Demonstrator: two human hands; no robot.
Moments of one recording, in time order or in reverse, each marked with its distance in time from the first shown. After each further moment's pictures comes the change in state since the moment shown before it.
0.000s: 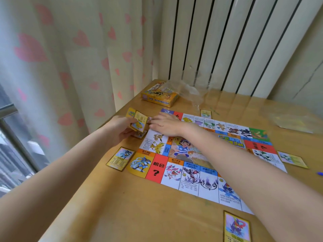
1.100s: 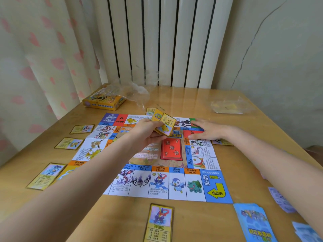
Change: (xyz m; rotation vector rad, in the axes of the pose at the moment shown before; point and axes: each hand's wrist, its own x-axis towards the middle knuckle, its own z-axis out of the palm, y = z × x) left_hand -0.054 -0.016 0.205 0.012 -0.498 -0.004; right_hand -0.211 0.199 0.003 0.207 -0.015 0.473
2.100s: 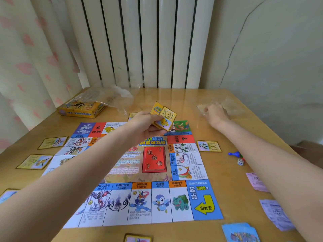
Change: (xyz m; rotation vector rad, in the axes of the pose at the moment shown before) left_hand 0.039 0.022 0.043 0.074 -0.085 0.014; right_hand 0.041 0.068 -0.025 0.058 0.580 0.475
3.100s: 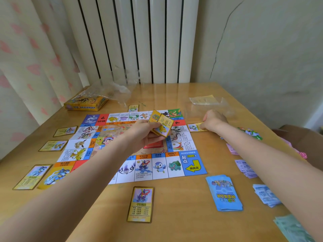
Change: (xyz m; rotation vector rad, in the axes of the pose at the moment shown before) left_hand -0.070 -0.035 0.007 0.009 -0.031 -0.071; right_hand -0.108 0.014 -0.025 0.128 -0.159 0.132
